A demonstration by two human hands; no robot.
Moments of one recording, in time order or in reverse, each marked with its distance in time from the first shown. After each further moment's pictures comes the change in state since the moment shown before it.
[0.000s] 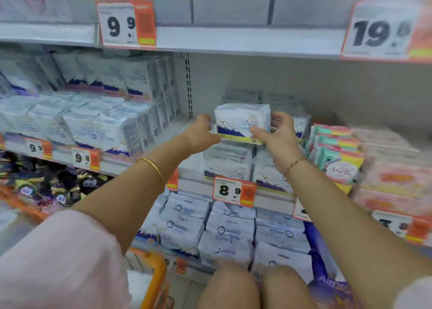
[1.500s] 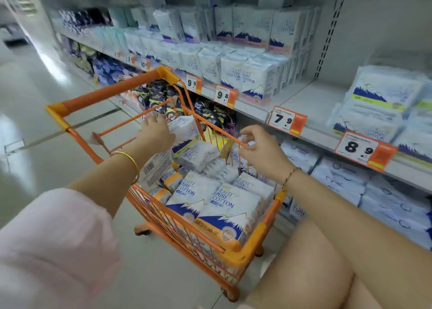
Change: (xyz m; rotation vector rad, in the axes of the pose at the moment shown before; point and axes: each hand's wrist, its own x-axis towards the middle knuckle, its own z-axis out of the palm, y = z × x) left_hand -0.267 -0.238 -0.160 0.749 0.358 -0.758; right_hand -0.232 -0.016 0.176 -0.360 -0.878 -0.184
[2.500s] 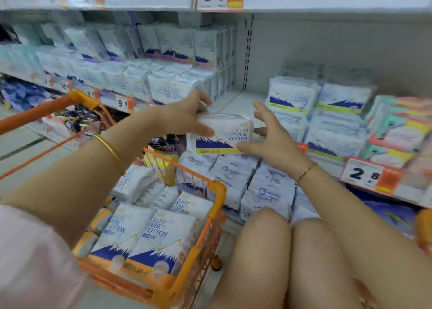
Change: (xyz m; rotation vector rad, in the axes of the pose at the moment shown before) left_hand -0.049 0.184 -0.085 -0.558 -0.346 0.756; right_hand -0.036 0.040 -0.130 0.093 0.238 0.048
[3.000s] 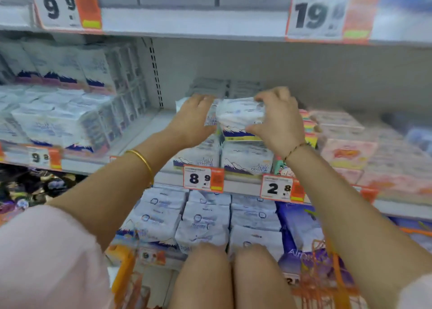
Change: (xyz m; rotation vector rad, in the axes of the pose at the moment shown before) left_hand 0.169 0.126 0.113 0.376 0.203 0.445; right_hand 0.022 0.044 -0.176 -0.836 0.568 0.143
